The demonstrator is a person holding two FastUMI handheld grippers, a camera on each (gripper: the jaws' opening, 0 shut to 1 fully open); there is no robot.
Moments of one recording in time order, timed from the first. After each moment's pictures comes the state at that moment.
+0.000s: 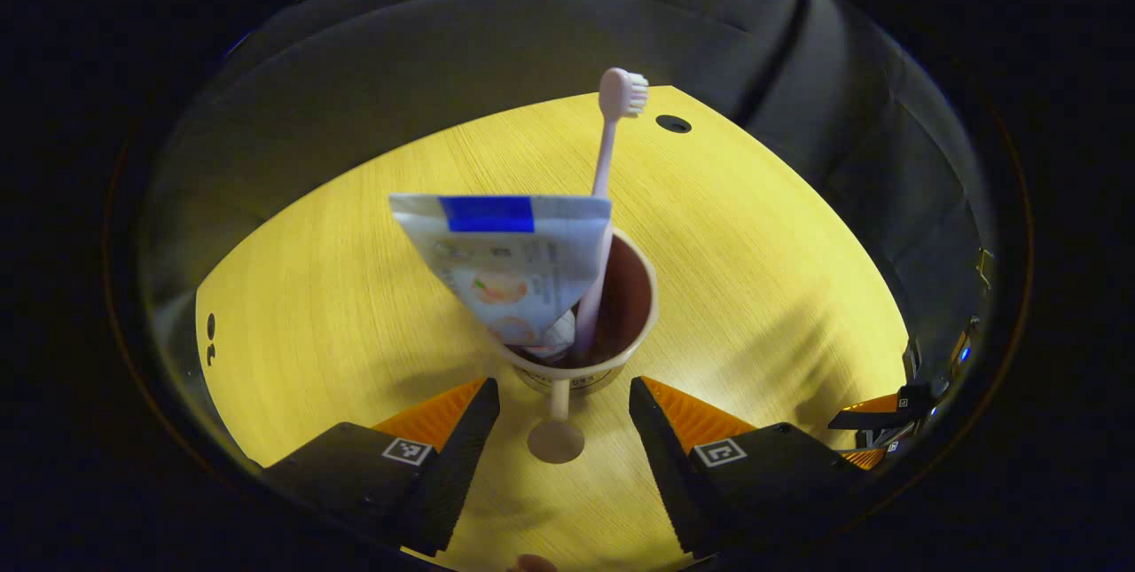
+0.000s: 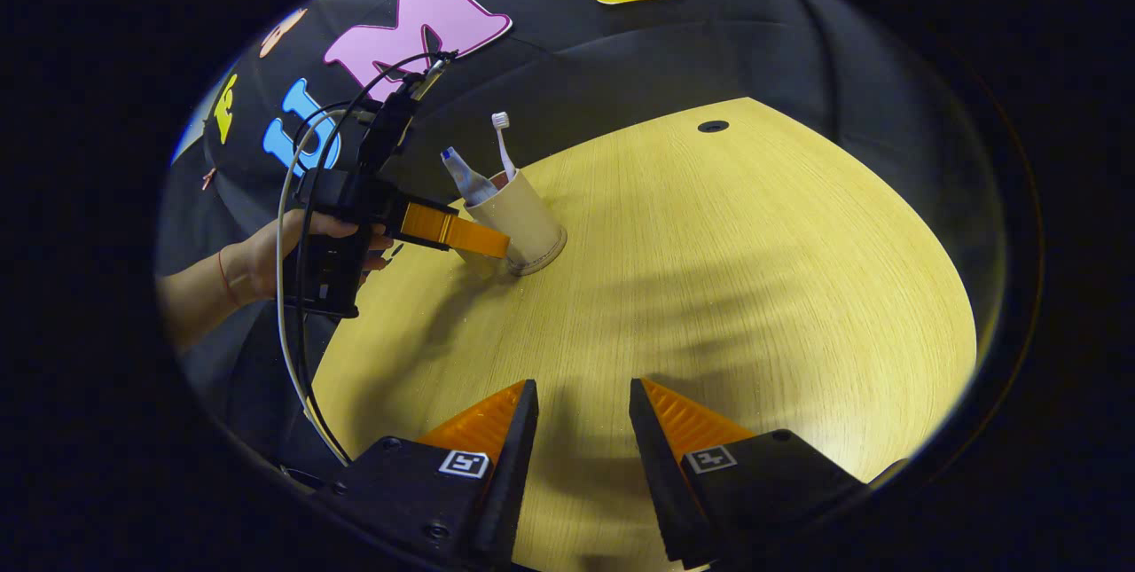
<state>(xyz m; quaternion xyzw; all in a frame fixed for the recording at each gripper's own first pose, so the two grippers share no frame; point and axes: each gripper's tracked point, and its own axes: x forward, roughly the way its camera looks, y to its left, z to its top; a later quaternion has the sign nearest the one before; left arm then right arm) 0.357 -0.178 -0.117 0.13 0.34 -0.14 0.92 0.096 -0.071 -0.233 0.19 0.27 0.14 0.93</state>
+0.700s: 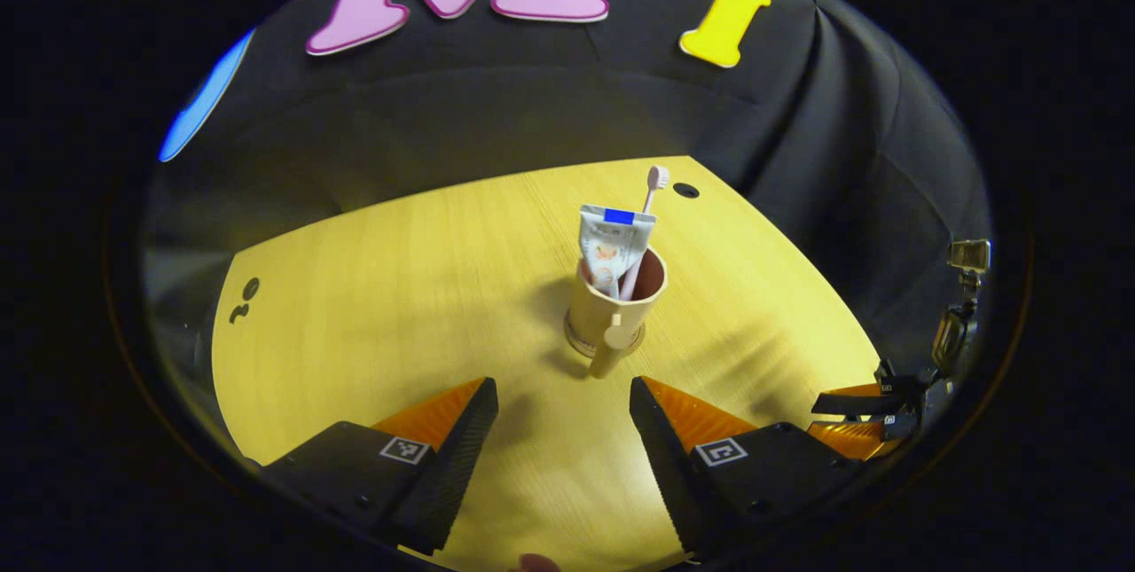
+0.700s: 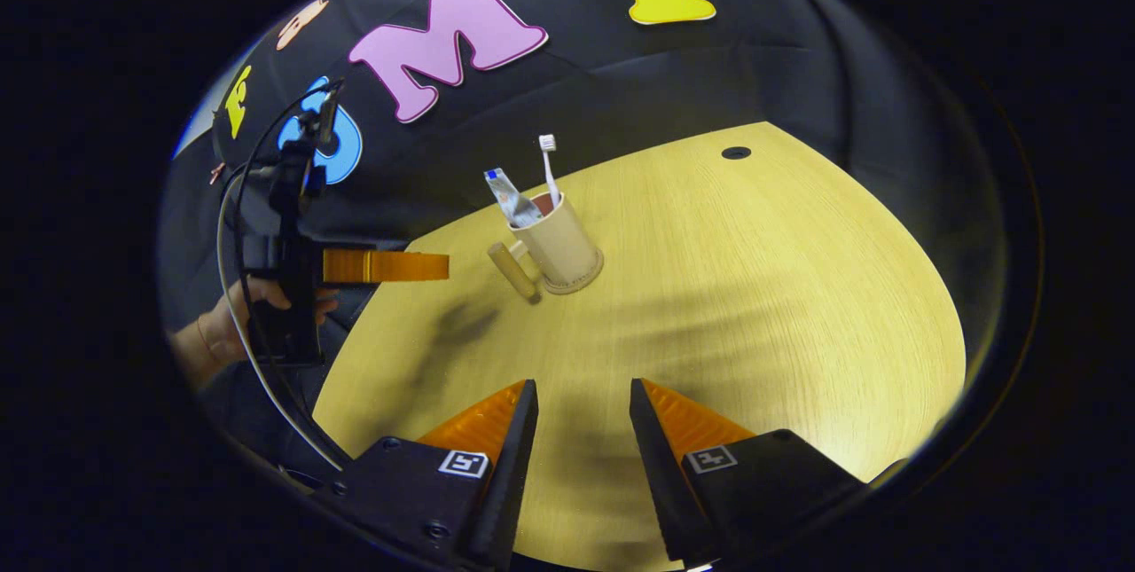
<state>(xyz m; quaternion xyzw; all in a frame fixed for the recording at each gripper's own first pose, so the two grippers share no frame) 0.265 -0.105 -0.062 0.06 0.23 -0.12 0.96 0.085 -0.036 -0.184 0.18 0.24 0.14 0.94</state>
